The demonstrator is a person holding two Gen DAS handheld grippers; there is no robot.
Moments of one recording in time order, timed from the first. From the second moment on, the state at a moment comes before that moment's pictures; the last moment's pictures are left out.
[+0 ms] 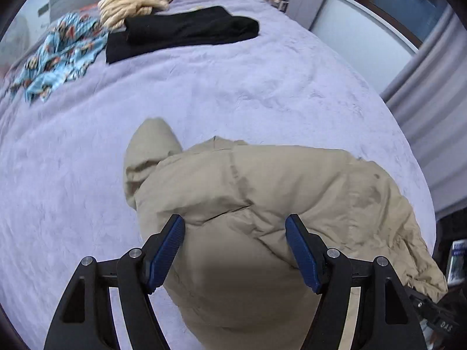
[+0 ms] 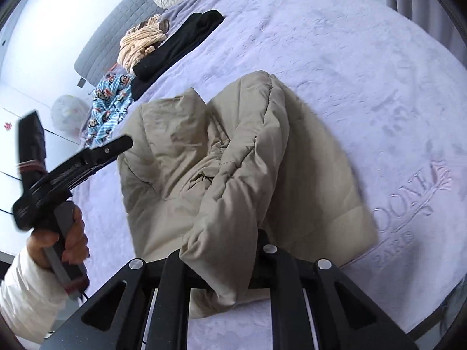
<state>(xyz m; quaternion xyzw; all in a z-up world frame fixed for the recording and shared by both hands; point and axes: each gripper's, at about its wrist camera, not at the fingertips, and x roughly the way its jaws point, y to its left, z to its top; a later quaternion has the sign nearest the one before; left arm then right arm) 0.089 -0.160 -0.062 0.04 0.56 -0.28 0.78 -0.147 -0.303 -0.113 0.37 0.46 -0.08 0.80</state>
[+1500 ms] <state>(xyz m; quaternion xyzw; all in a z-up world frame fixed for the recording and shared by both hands) -0.046 -0.157 -0.084 0.04 0.62 -0.20 0.76 -0.144 -0.380 -0.177 0.31 0.57 0.02 0.76</state>
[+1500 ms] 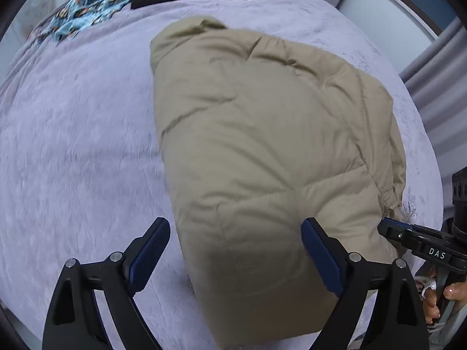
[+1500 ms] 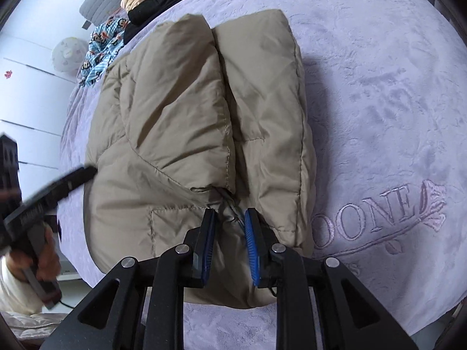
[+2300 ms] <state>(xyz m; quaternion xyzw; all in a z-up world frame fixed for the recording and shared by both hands) -0.082 -0.117 -0.073 0.05 0.61 -0.18 0.77 -0.140 -0.346 -0.144 0.29 0.55 -0.03 0.78</state>
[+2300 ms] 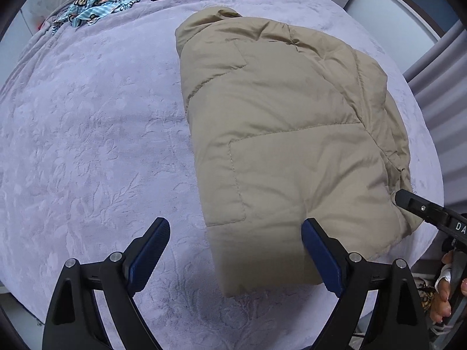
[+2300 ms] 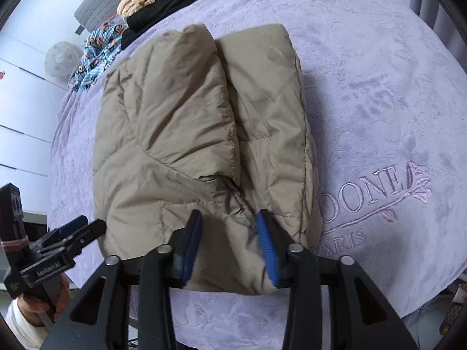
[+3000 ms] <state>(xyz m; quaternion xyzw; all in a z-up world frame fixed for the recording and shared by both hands) -0.053 -0.092 -0.060 0.02 0.60 -0.14 0.79 -0.131 -0.345 -0.111 0.28 0.53 -0.03 0.80</state>
